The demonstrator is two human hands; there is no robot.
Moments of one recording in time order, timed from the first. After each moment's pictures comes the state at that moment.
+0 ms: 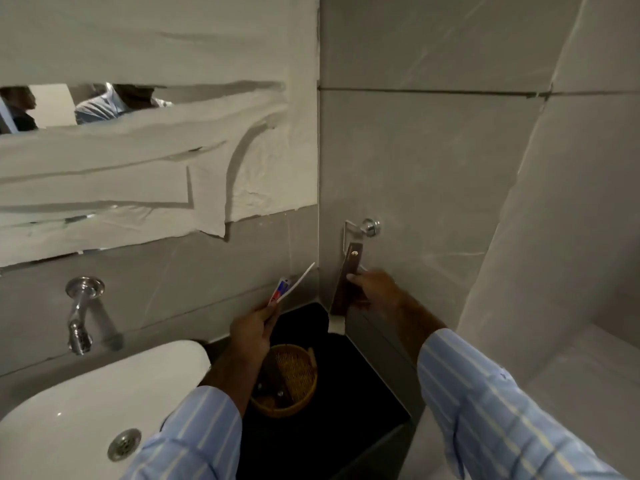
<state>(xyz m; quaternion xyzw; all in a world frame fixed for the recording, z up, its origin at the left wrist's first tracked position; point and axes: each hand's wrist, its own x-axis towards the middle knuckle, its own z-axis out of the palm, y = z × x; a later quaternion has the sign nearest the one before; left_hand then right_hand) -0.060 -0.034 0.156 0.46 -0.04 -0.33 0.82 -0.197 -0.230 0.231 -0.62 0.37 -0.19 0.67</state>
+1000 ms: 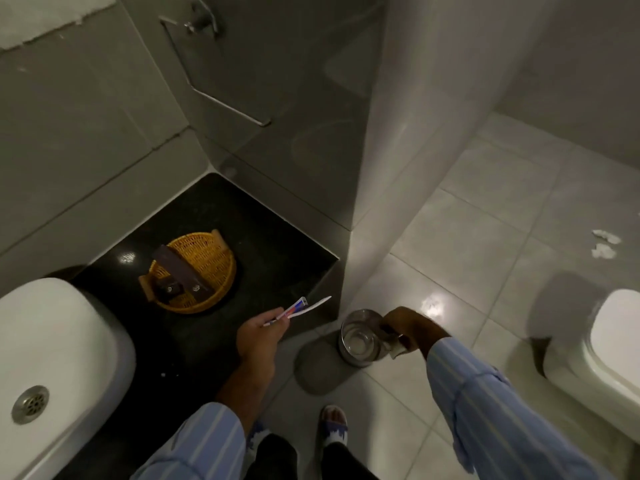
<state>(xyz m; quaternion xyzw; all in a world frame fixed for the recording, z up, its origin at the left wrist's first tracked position) -0.234 -0.063 -0.067 0.81 -0.02 -0.41 0.43 -0.462 -0.230 -0.085 -0.46 0.65 0.18 0.57</state>
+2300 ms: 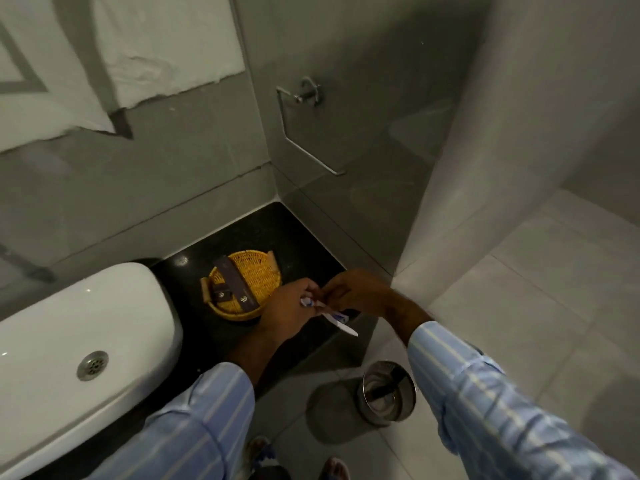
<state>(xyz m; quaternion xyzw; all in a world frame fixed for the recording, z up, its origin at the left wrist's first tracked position) -0.184 -0.099 0.037 0.81 -0.42 -0.29 0.29 -0.301 -0.247 0.045 -0.89 0.19 0.09 0.40</state>
